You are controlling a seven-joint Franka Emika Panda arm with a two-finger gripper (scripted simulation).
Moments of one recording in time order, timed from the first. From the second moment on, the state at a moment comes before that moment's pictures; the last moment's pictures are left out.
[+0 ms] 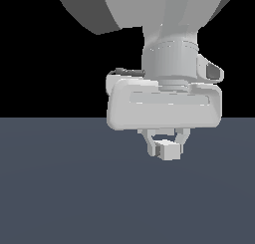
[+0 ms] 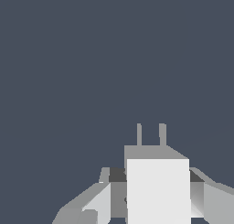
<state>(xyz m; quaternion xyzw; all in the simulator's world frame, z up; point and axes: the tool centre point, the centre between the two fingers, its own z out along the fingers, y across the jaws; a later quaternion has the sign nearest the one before) -0.080 -0.066 0.044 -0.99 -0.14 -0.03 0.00</state>
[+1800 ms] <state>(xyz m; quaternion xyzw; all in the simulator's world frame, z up) -0.011 -0.056 0.100 -0.99 0.16 -0.03 0.00</state>
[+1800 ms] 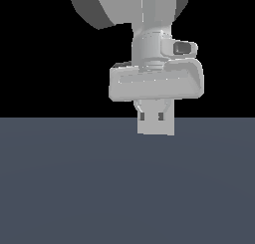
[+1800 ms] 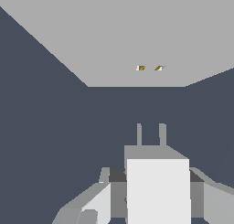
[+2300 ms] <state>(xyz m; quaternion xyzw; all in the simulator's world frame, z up) -0.006 -0.058 0.100 -0.99 0.16 -0.03 0.00</state>
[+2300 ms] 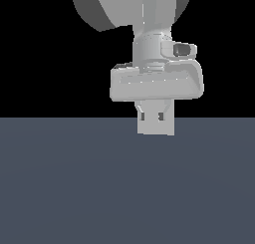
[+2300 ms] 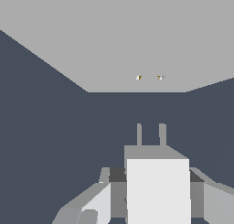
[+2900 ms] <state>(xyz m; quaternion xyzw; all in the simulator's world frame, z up) 0.029 -0.069 0.100 -0.99 0.16 -0.03 0.00</state>
